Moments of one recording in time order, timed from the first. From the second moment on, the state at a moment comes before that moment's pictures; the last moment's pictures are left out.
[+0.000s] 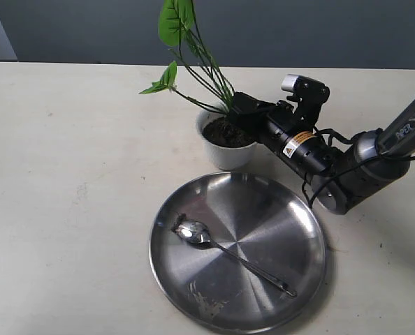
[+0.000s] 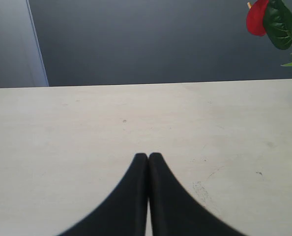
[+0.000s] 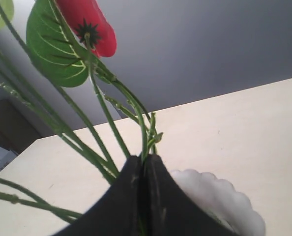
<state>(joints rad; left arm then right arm) -0.05 0.00 0.00 -0.05 0.23 0.03 0.55 2.19 -0.84 -0.17 -1.23 0.60</state>
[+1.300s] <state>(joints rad) -0.05 0.00 0.00 -0.05 0.23 0.03 0.55 2.19 -0.84 -0.23 -1.17 0.60</state>
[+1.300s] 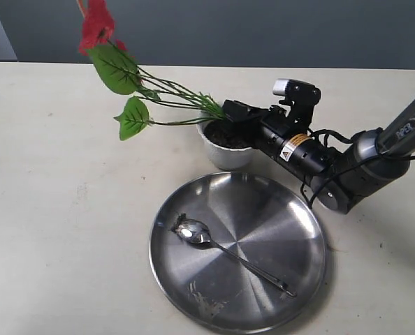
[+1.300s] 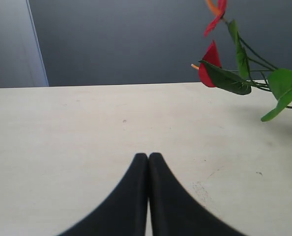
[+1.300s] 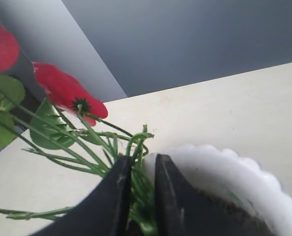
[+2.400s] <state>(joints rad) -0.05 0.00 0.00 -0.05 0.23 0.03 0.55 2.06 -0.85 -0.37 -0.77 0.60</state>
